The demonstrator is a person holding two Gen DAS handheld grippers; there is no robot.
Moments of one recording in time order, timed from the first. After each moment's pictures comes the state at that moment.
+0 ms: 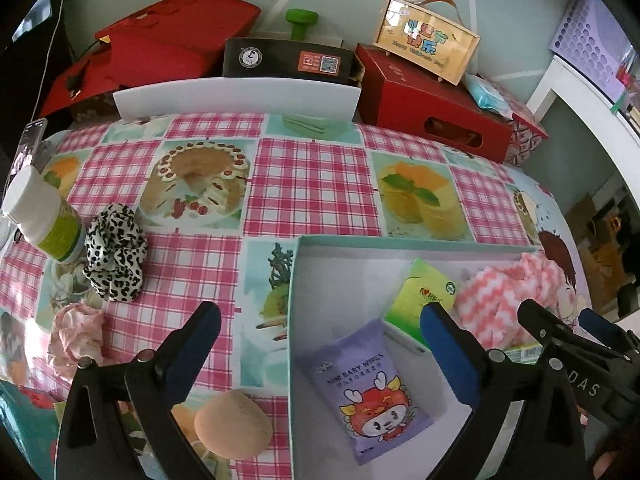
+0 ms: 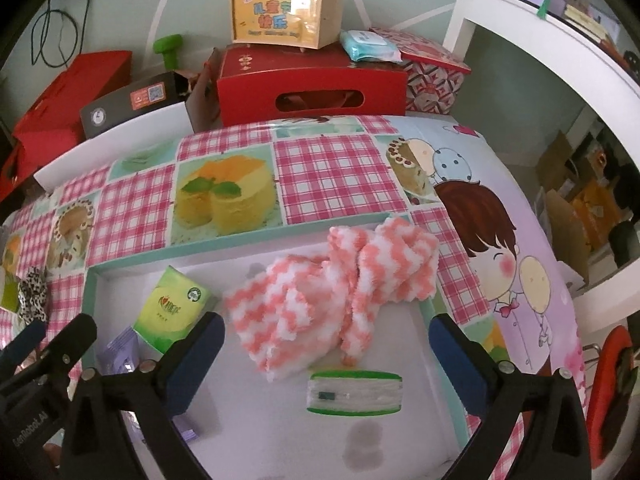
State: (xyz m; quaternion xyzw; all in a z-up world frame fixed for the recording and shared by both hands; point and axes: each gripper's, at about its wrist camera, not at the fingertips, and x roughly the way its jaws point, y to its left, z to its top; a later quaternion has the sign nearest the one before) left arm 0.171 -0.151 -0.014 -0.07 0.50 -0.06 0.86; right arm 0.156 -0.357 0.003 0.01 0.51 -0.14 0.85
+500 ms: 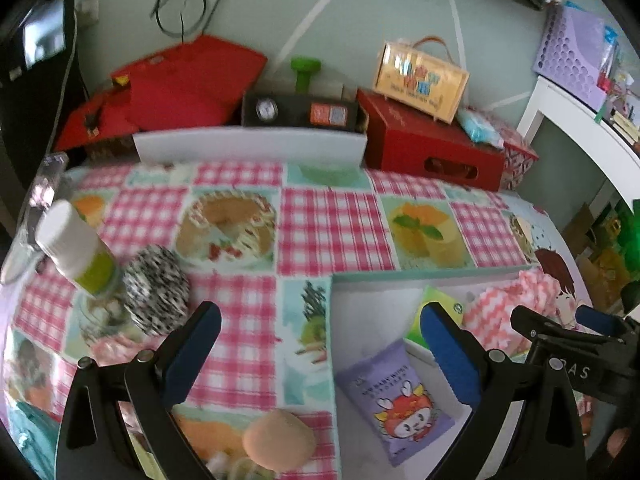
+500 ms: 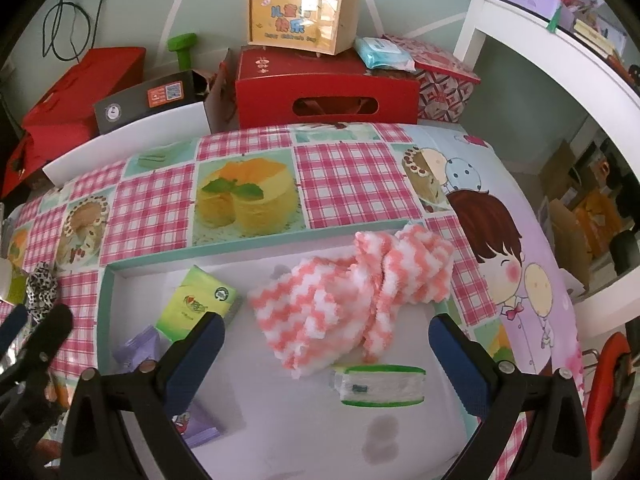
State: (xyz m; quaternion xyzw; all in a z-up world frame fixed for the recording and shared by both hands) left arm 0.150 -0.123 0.014 -0.04 0.42 -0.06 0.91; right arm 0.156 -0.335 0.011 0.00 0.51 -0.13 0.85
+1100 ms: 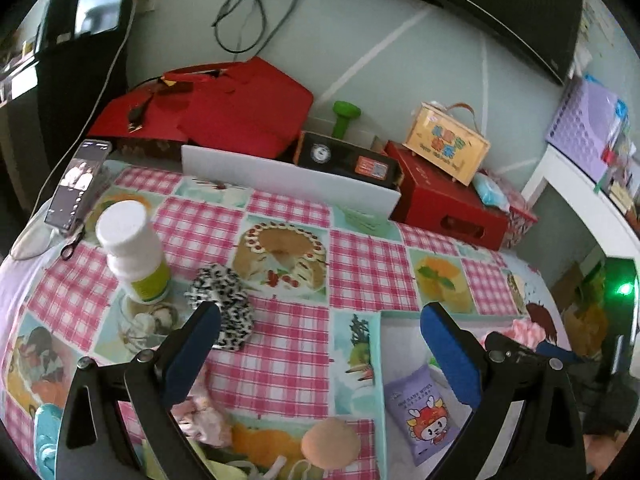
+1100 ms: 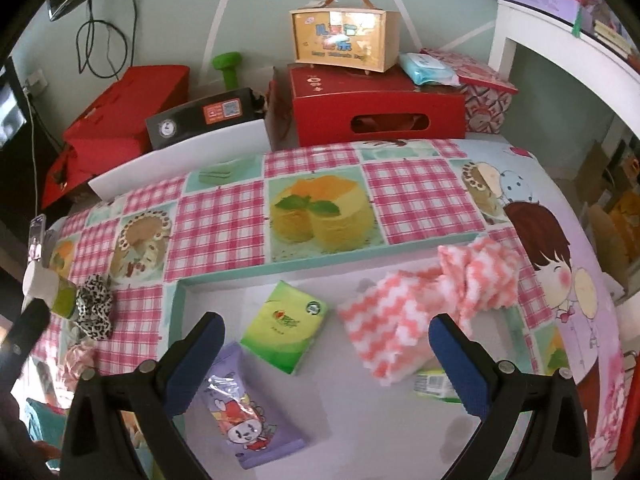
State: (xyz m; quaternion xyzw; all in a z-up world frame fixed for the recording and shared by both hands) left arm 0.136 -0.042 0.036 -0.13 0.37 -0.04 0.92; right arm 0.159 -0.296 0.015 0.05 0.48 -0.06 0.87
